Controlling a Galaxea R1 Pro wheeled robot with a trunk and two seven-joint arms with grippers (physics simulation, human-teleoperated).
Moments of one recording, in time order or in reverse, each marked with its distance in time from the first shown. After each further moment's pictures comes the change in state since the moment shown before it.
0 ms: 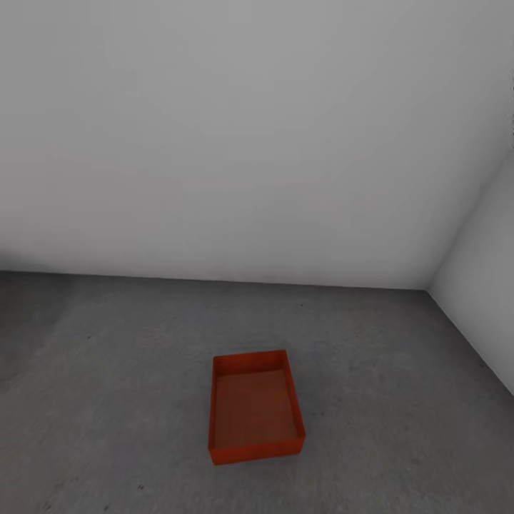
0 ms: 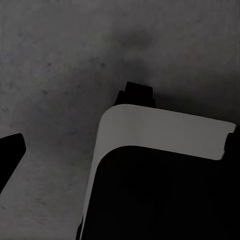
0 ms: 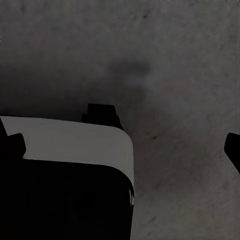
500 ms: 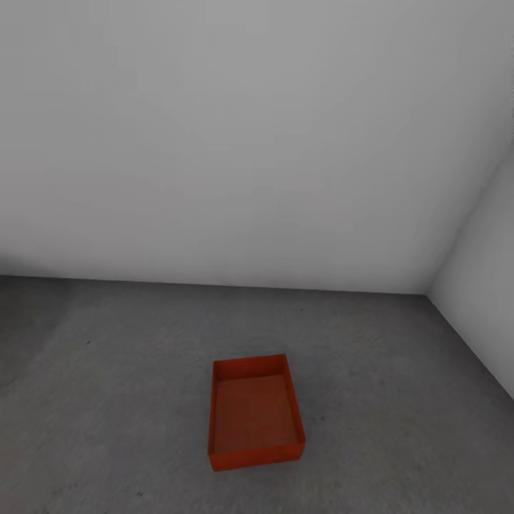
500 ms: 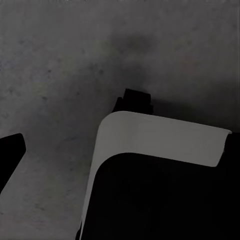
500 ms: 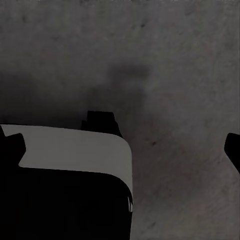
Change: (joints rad) left arm 0.001 0.000 0.000 0.000 0.000 0.000 0.000; right arm 0.000 0.000 0.000 0.000 0.000 0.000 0.000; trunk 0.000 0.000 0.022
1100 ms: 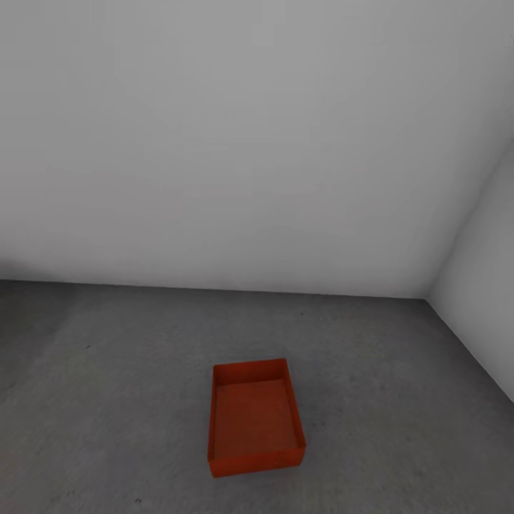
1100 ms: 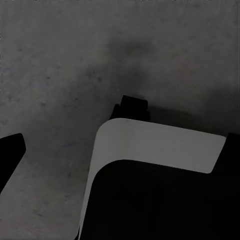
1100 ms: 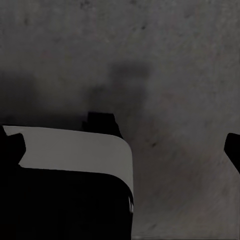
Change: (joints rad) left arm 0.000 -0.002 0.000 0.000 -0.001 -0.001 0.000; right arm 0.011 0.002 0.000 0.000 0.001 0.000 0.000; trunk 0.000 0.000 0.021
